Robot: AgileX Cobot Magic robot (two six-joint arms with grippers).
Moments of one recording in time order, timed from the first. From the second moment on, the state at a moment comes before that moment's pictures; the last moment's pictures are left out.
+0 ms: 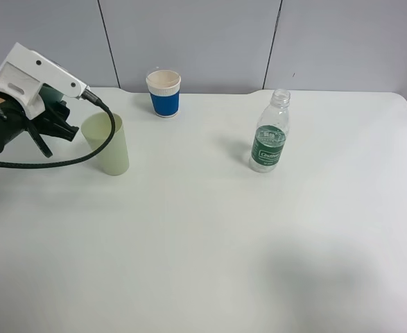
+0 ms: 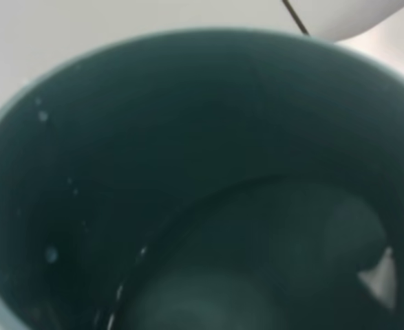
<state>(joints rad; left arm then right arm) -0.38 1.57 -0.51 -0.85 -0.82 1.18 -0.03 0.00 -0.50 -0.05 1.06 0.04</state>
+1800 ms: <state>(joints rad) -0.47 1.65 -0.52 -0.90 -0.98 1.70 -0.03 0.00 -0.50 -0.05 1.06 0.04</state>
